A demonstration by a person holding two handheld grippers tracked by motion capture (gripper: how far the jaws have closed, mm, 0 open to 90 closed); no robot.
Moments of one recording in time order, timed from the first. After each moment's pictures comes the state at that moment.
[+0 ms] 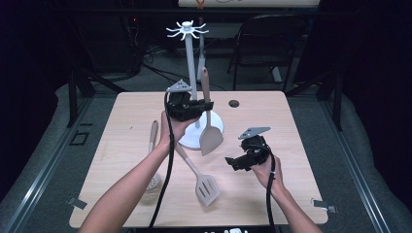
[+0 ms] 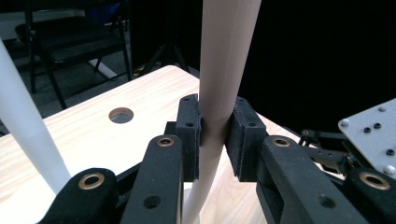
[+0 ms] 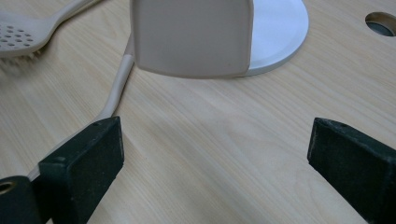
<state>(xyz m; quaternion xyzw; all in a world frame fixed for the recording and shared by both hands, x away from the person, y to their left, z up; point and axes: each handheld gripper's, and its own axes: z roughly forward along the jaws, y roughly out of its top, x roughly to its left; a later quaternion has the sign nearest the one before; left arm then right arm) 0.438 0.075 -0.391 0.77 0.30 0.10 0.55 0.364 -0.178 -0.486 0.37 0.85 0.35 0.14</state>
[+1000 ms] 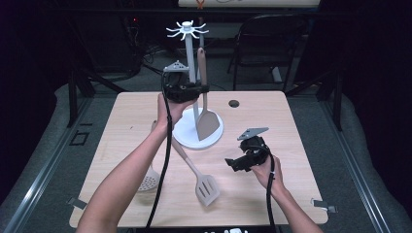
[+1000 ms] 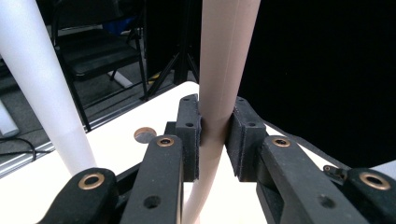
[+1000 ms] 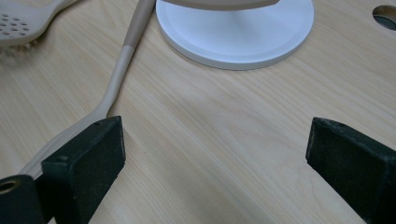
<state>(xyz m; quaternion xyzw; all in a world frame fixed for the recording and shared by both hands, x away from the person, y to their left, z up) 0.468 0.080 -0.354 0.77 0.31 0.12 0.54 0.366 -0.177 -0.490 0.37 0.85 0.34 0.14</state>
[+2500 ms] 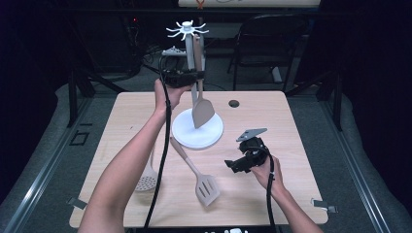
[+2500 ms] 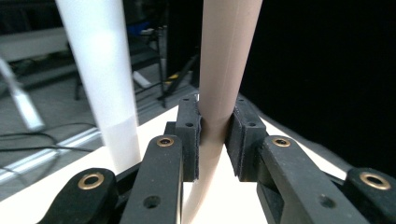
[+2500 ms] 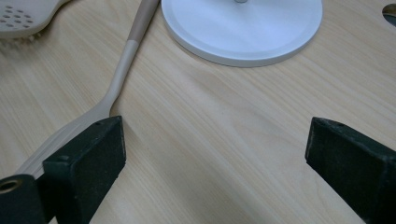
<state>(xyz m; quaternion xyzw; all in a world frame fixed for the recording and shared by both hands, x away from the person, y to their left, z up) 0.499 0.086 -0.336 0.77 0.34 0.16 0.52 0.365 -0.175 -0.492 0.36 0.86 0.33 0.14</state>
